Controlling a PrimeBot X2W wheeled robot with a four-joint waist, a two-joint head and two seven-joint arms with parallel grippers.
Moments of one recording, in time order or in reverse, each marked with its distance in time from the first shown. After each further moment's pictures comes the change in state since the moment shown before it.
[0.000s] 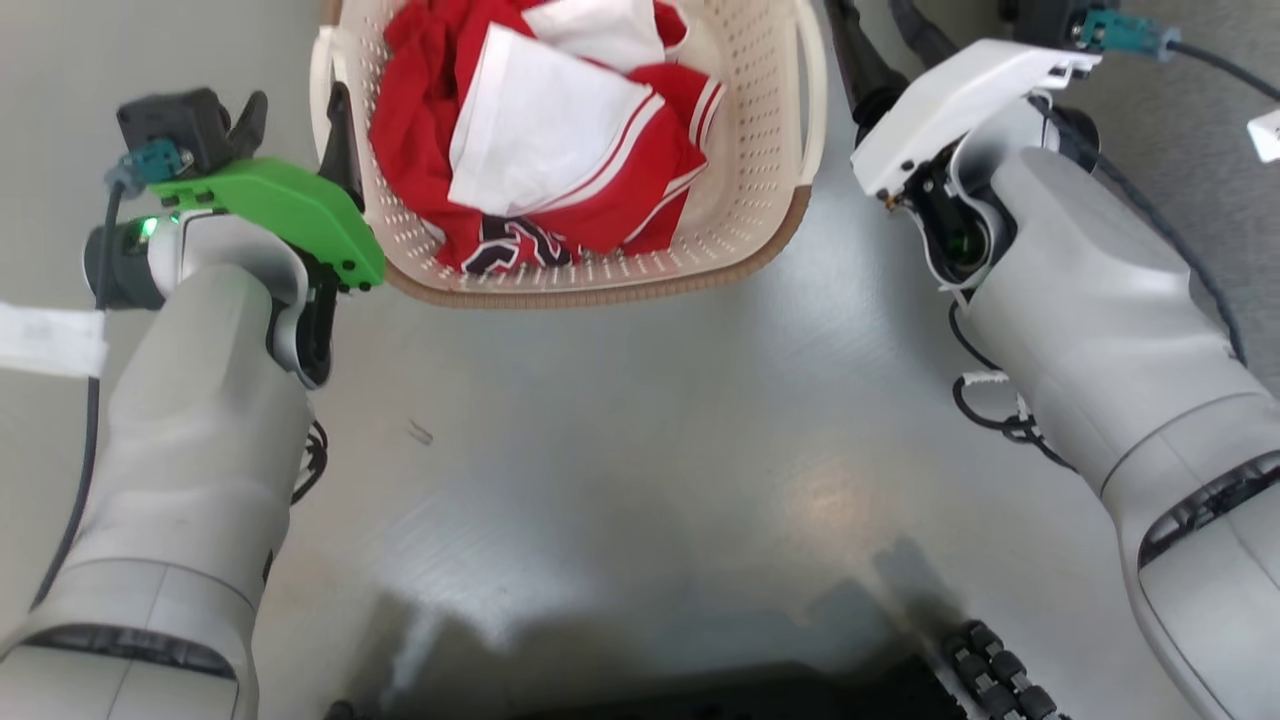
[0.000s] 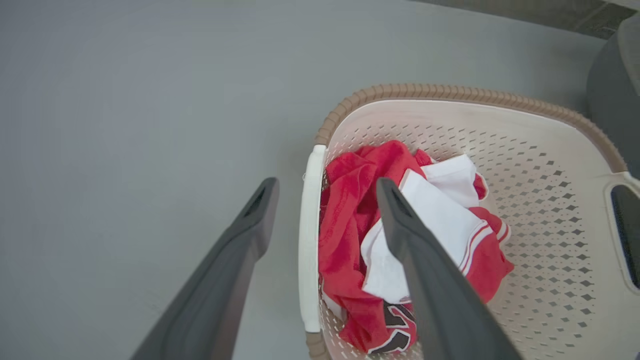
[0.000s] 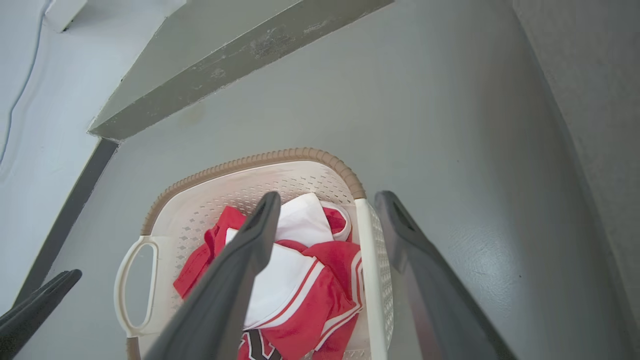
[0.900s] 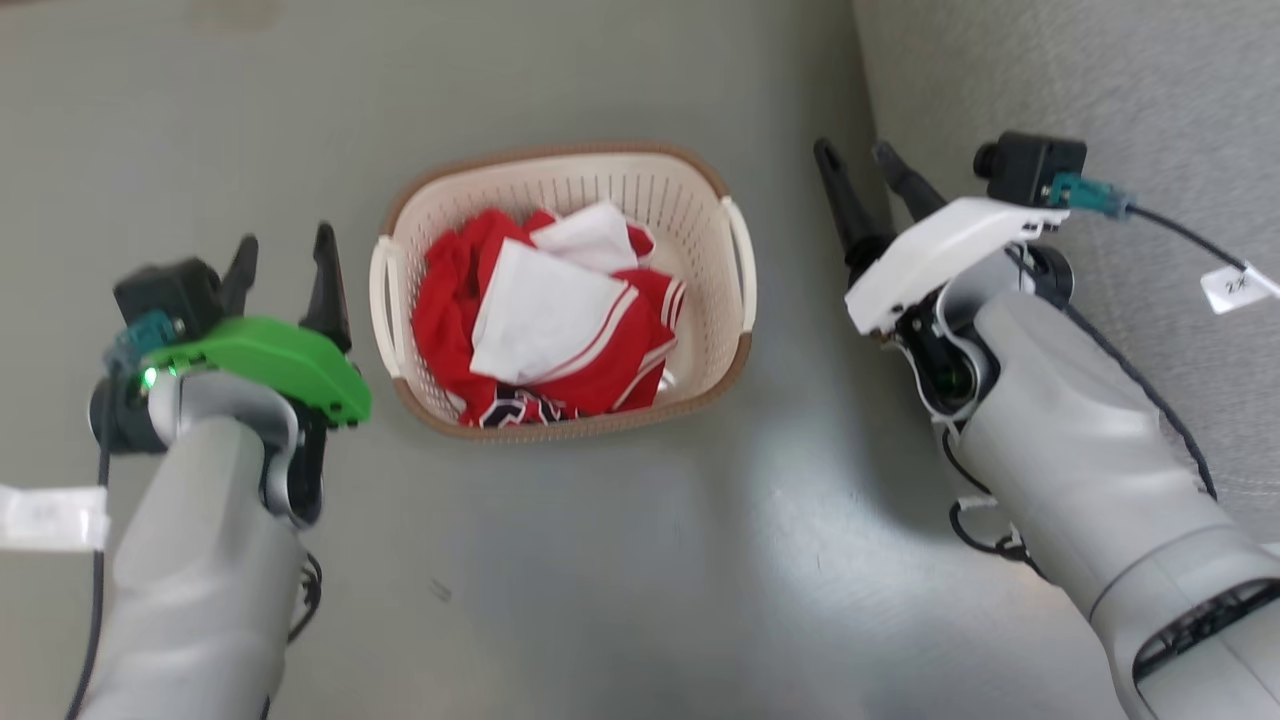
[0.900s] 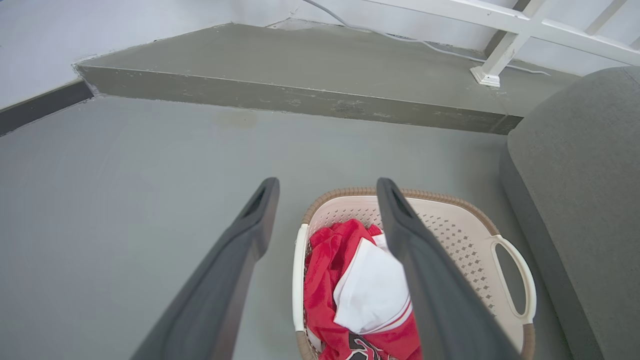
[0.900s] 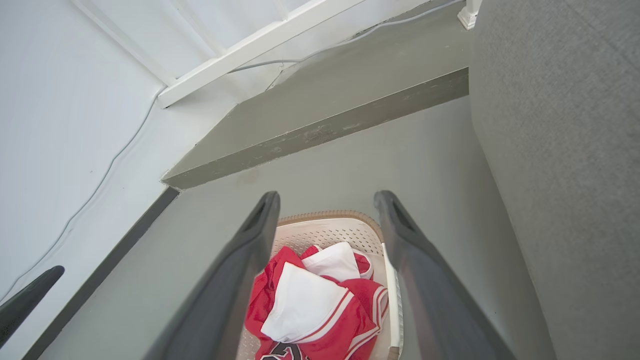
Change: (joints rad) left arm 0.319 0.038 0.148 -0.265 0.076 0.003 0.000; right arm 0.267 -0.011 -0.144 -0.169 -0.158 0.001 0.000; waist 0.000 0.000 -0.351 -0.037
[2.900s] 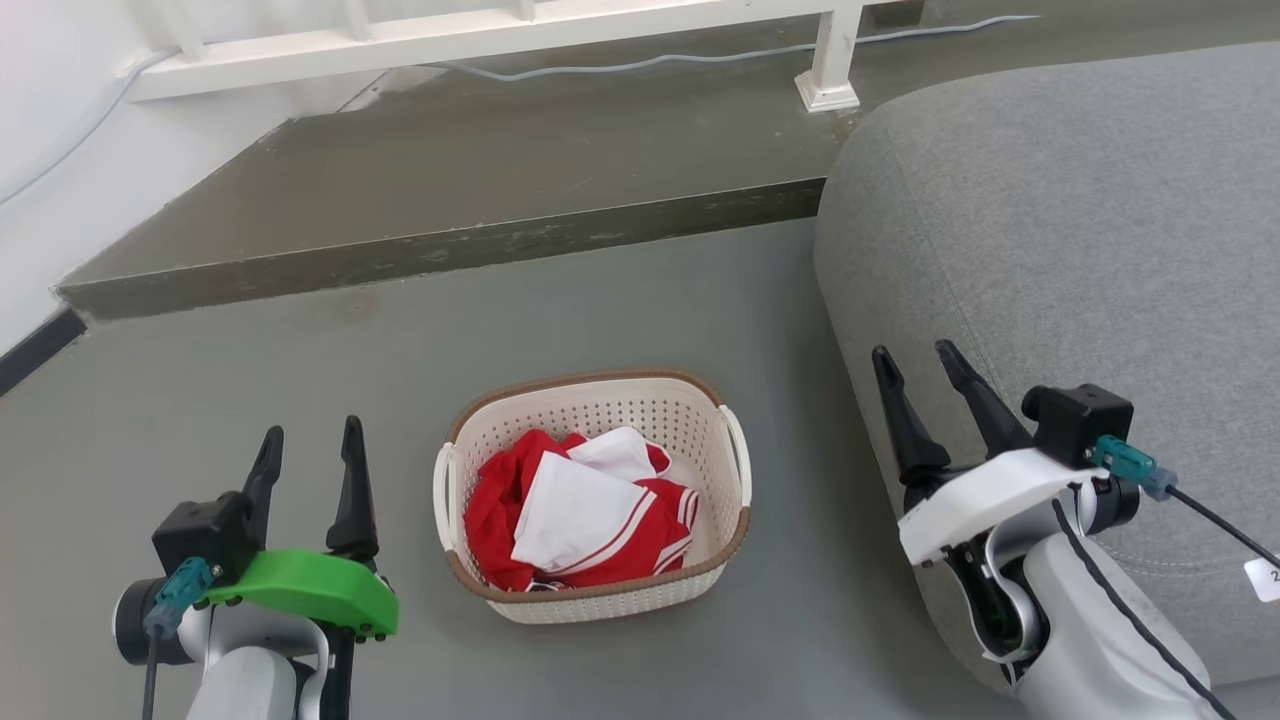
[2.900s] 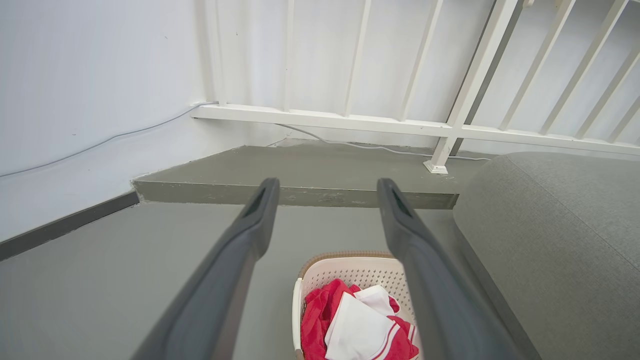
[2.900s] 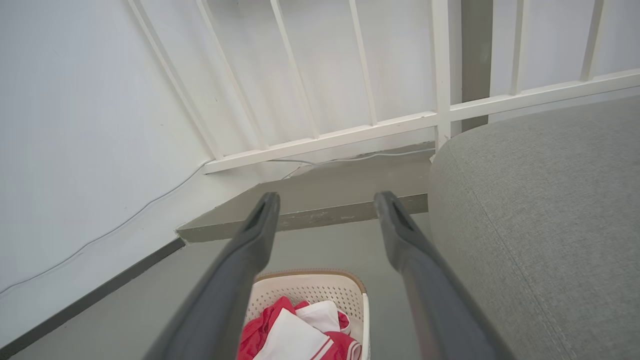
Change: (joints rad) left arm 0.523 -0.039 0.135 -0.480 0.173 0.025 0.000; right arm 0.605 -0.047 -0.261 -0.570 -0.395 -0.091 0.000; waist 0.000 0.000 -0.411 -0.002
